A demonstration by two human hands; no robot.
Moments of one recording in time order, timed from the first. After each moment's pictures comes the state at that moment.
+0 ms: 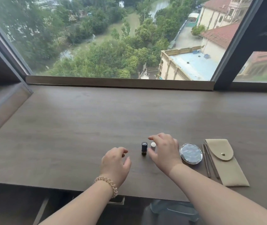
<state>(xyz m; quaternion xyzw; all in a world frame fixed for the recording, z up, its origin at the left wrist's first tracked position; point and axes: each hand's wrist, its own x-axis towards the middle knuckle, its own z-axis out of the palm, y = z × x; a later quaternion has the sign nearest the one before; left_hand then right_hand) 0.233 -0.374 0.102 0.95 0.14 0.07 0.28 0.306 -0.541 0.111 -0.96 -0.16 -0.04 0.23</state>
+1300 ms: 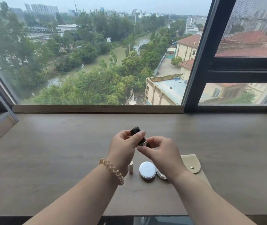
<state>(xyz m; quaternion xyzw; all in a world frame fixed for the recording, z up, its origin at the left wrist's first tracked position) 0.258 -0.475 0.270 0.63 0.14 0.04 0.76 0.267 -0.599 0.254 -0.84 -0.07 -0.01 0.54</state>
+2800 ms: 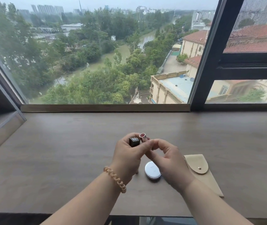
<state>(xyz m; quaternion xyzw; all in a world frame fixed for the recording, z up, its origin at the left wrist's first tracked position) 0.245 -0.473 0.268 0.61 0.05 0.06 0.79 0.256 -0.600 0.246 -0.75 -0.16 0.01 0.64</state>
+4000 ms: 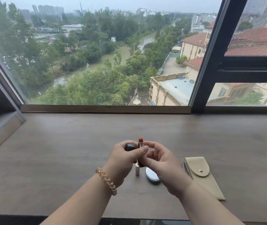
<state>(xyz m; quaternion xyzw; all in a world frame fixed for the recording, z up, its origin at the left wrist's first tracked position) 0.246 -0.446 0.256 0.64 0.05 -0.01 0.77 0.256 -0.585 0.238 -0.68 -0.09 0.16 0.71</state>
